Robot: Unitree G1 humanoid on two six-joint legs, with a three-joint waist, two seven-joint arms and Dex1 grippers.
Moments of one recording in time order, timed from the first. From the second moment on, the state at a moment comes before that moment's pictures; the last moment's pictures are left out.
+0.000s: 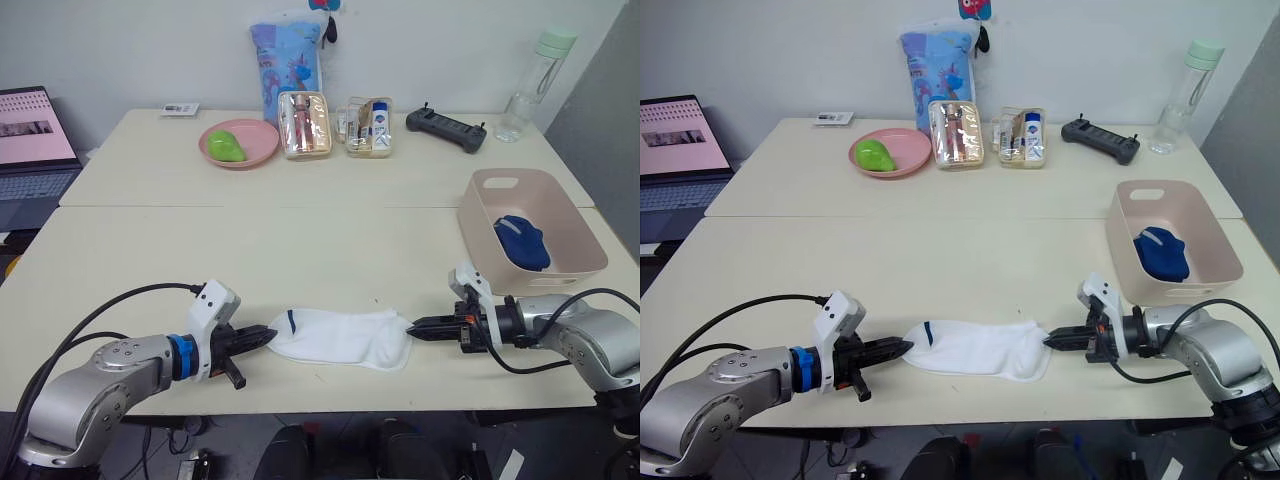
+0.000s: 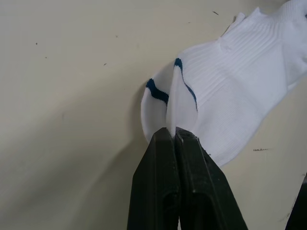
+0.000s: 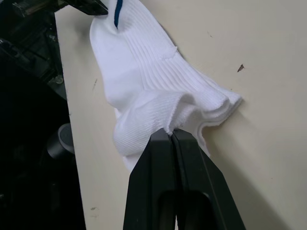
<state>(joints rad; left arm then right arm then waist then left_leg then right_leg) 0.06 0.78 0.14 -0.50 -0.68 0.91 -0.71 -0.29 -0.80 0.14 -0.25 0.61 0.86 1.05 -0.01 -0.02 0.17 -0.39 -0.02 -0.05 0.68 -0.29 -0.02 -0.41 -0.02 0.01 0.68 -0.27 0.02</state>
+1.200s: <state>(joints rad) -0.11 0.81 -0.17 -0.21 -0.26 0.28 -1.04 -0.32 -0.68 0.41 -0.17 0.18 0.32 1.06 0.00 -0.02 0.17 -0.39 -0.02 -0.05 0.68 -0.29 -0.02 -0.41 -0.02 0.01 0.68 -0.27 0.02</state>
